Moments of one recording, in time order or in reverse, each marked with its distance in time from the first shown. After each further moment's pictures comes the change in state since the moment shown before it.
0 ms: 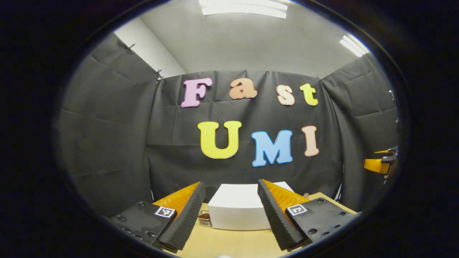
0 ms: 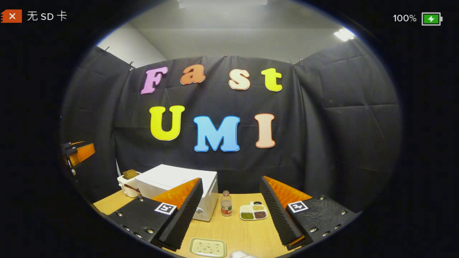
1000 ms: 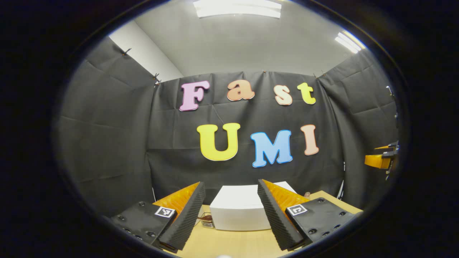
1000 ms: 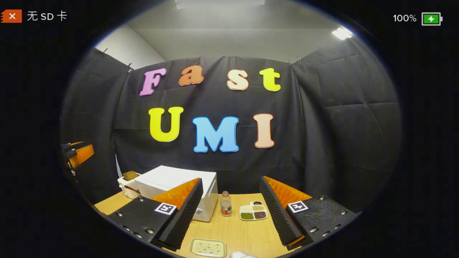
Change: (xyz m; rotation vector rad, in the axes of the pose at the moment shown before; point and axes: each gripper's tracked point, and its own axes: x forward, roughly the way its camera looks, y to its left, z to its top) left arm -0.006 -0.007 0.004 0.028 -0.017 0.000; right arm 0.000 -0.005 0.003 0.013 -0.004 0.007
